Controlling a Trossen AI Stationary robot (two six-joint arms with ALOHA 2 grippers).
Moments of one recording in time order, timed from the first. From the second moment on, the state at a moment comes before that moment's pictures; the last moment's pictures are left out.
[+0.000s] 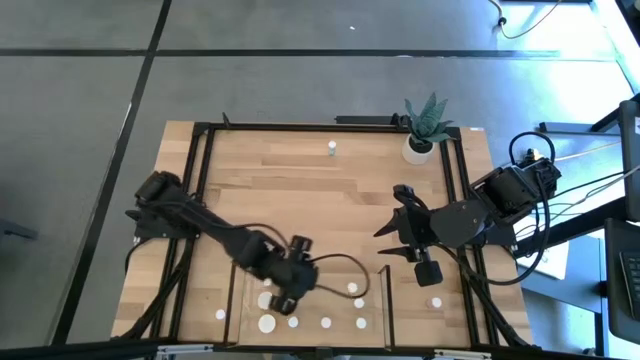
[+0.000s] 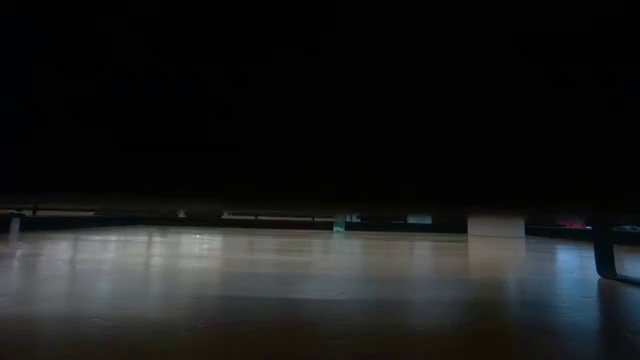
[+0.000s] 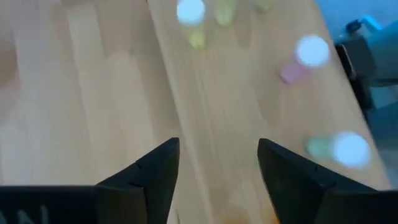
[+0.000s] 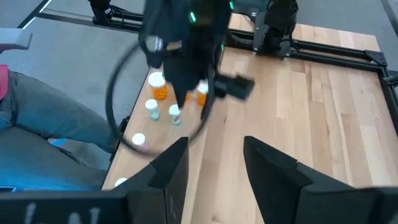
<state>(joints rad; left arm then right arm) -0.51 1.80 1.62 -0.88 -0.20 -0.20 0.55 1.59 2.13 -1.24 0.27 0.20</state>
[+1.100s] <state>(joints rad) -0.99 1.61 1.54 -1.51 -0.25 -1.26 0.55 1.59 2.13 -1.23 0.27 0.20</state>
